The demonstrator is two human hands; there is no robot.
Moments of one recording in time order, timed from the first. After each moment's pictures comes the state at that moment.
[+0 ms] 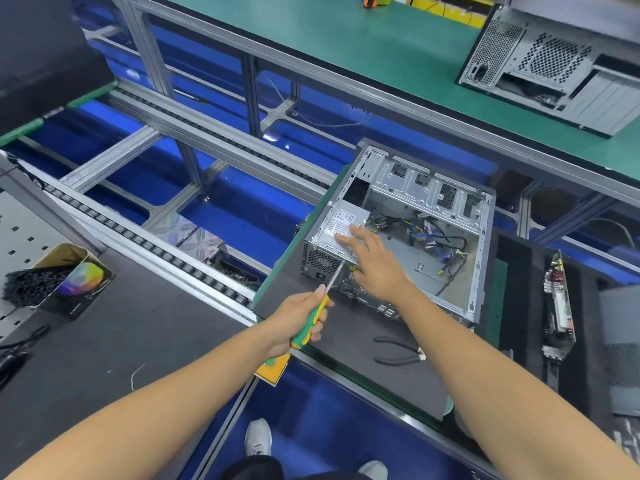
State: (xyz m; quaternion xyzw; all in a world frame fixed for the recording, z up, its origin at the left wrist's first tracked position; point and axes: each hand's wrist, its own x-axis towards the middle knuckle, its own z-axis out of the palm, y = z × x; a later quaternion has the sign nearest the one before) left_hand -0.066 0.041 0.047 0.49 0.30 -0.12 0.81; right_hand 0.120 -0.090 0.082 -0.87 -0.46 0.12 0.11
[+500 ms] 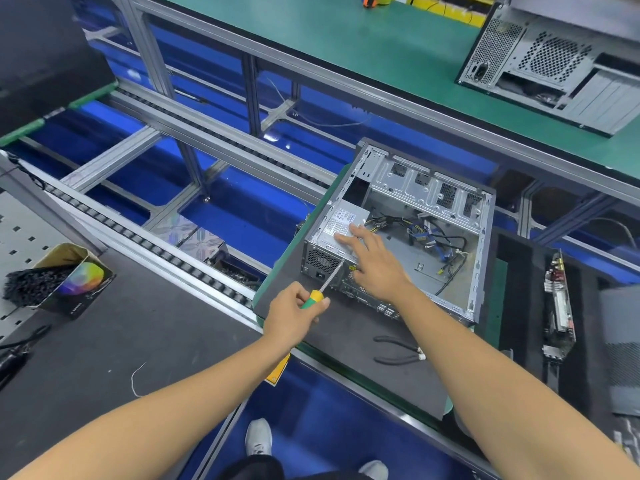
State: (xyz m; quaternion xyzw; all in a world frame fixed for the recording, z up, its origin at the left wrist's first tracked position) left_hand -0.073 0.029 0.056 0.74 0.38 0.04 0.55; right_hand 0.120 -0.090 0.079 -0.88 -0.45 0.11 0.11
